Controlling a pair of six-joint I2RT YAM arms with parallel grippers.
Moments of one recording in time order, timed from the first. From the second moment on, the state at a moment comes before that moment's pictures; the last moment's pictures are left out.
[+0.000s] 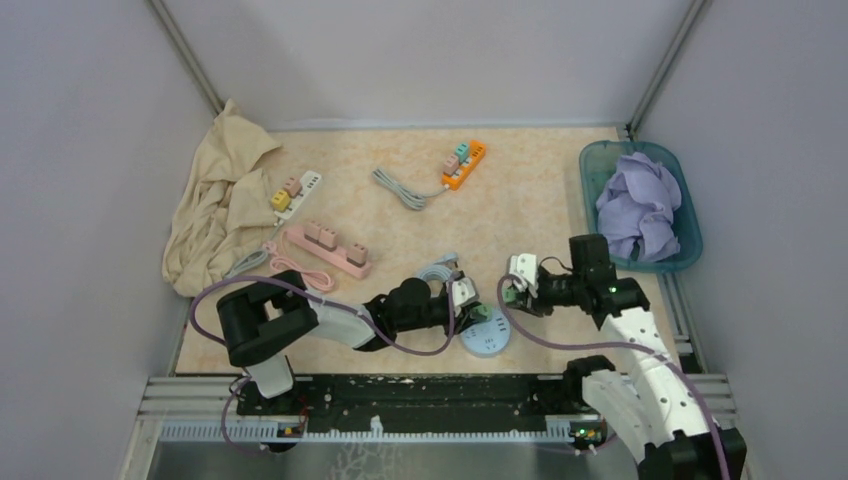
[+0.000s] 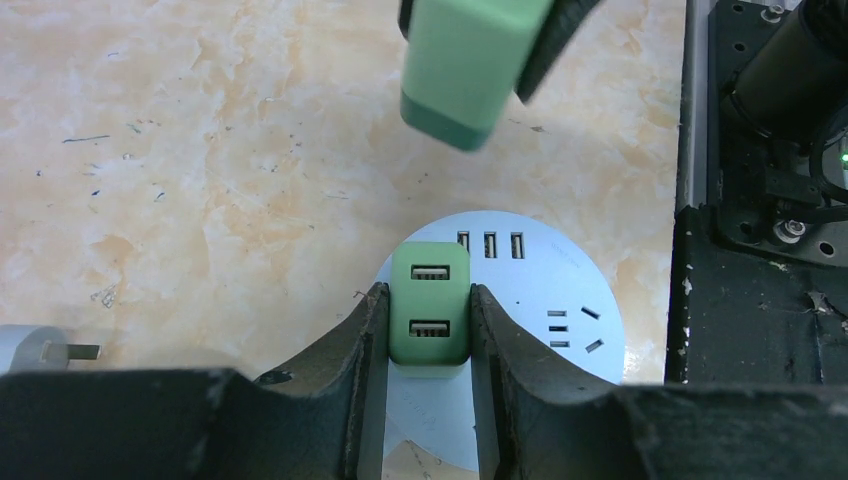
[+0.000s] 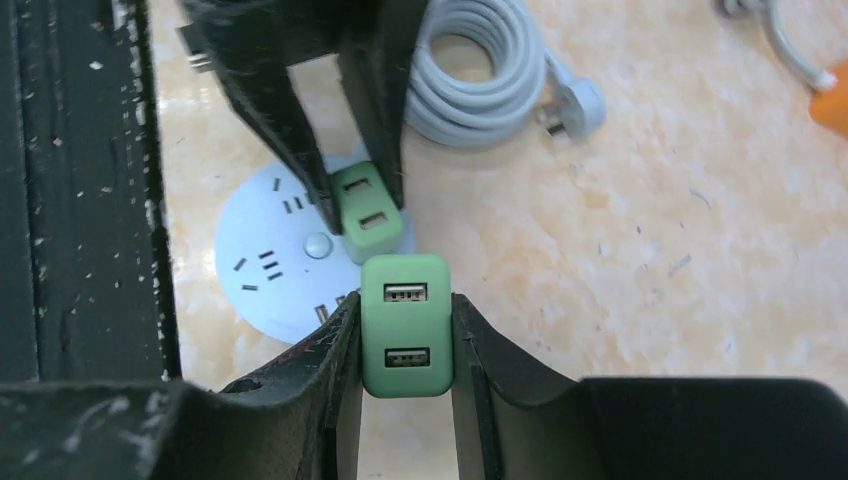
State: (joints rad) left arm -1.15 1.73 0.58 0.90 0.14 0.00; right arm 0.22 0.77 0.62 -0.78 -0.87 -1.05
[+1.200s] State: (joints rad) left arm -1.15 1.70 0.61 0.81 0.13 -0.04; right arm 0.06 1.92 1.40 -0.45 -0.42 -0.04
